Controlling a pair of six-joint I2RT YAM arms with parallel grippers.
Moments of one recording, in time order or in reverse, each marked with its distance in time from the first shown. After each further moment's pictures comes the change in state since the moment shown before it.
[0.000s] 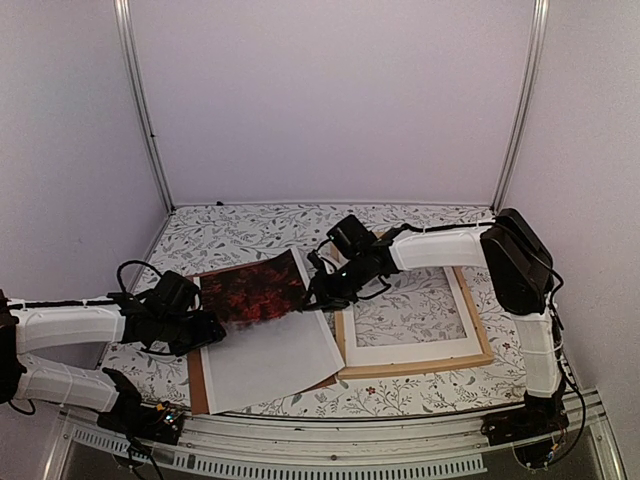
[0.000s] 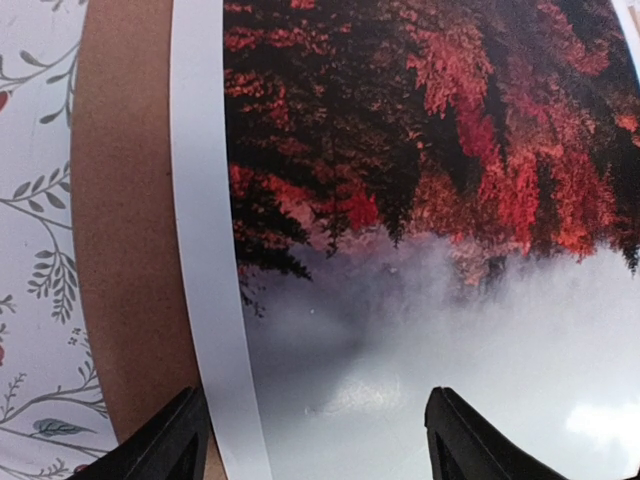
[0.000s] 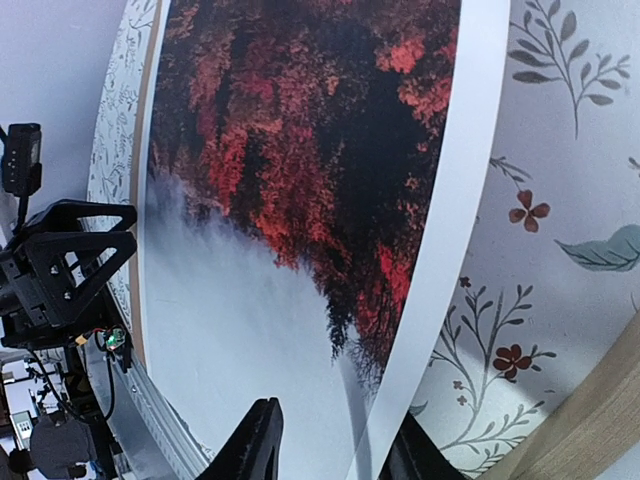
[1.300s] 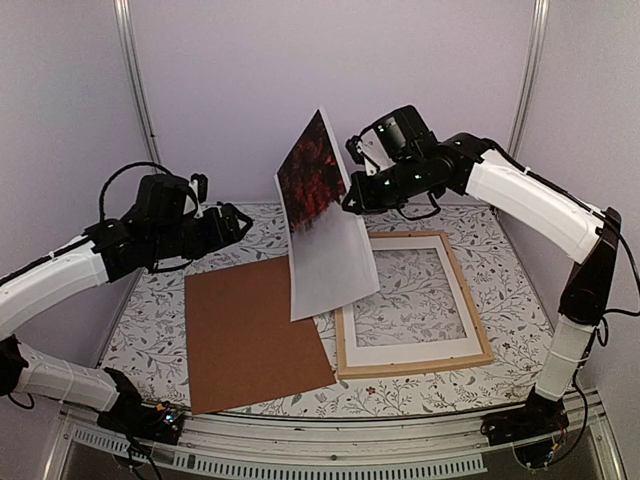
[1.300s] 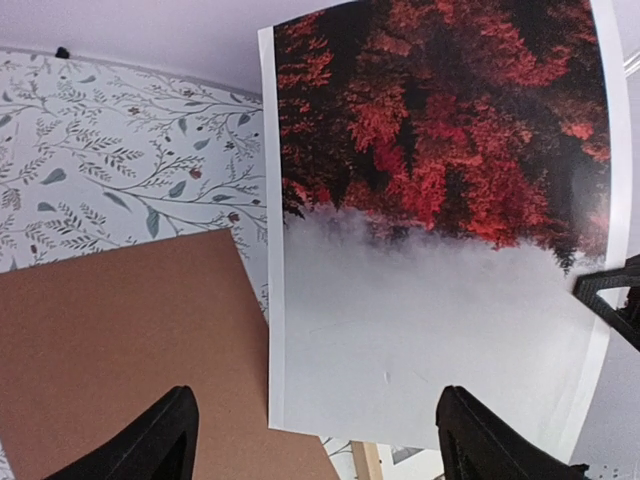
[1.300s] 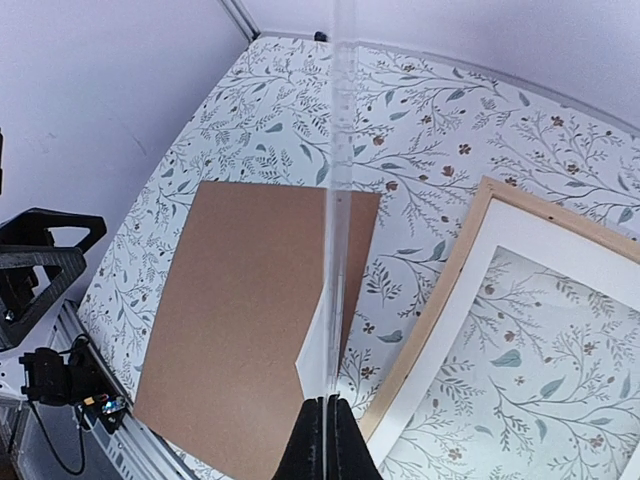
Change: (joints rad) left arm -0.049 0.032 0.565 0.009 -0.044 0.182; right arm -0.048 -0.353 0.327 -0.415 0.418 -0.190
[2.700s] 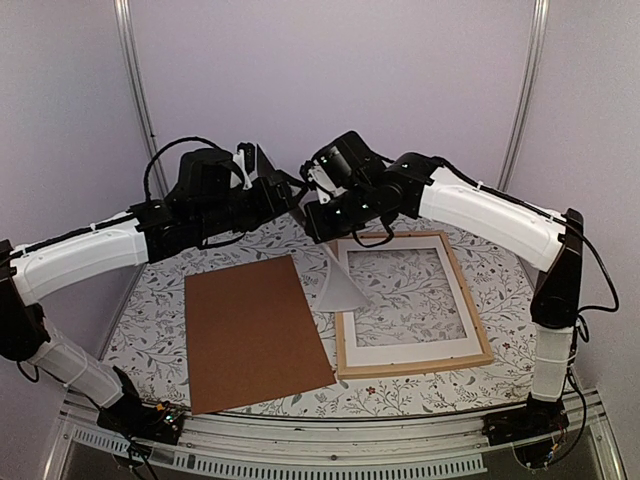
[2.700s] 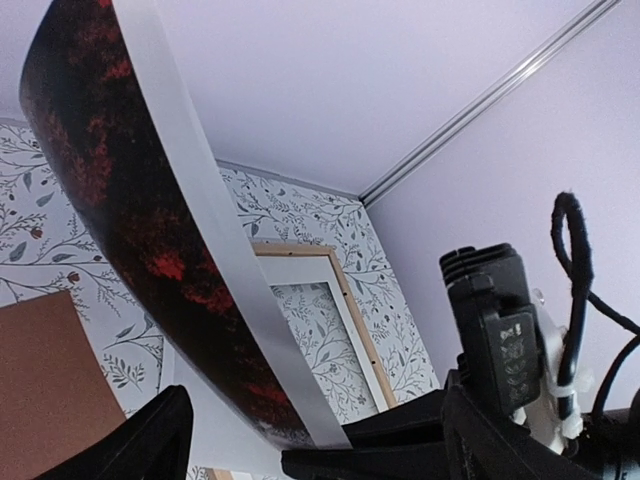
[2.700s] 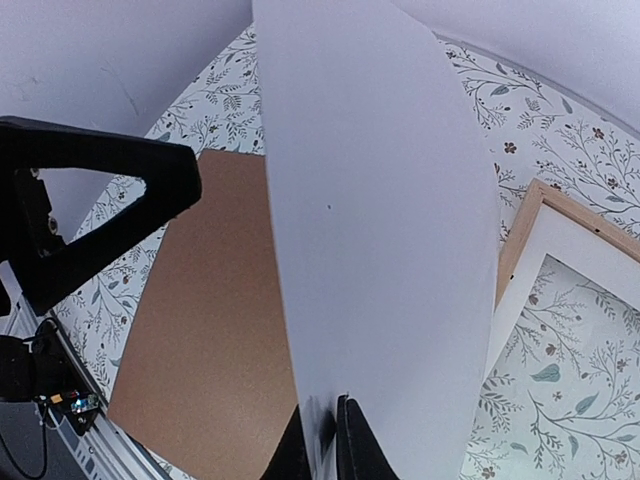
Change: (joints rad) left arm -0.163 0.261 0.223 0.270 0.003 -0.068; right arm 0.179 0.153 0.118 -0.010 0.168 -0.005
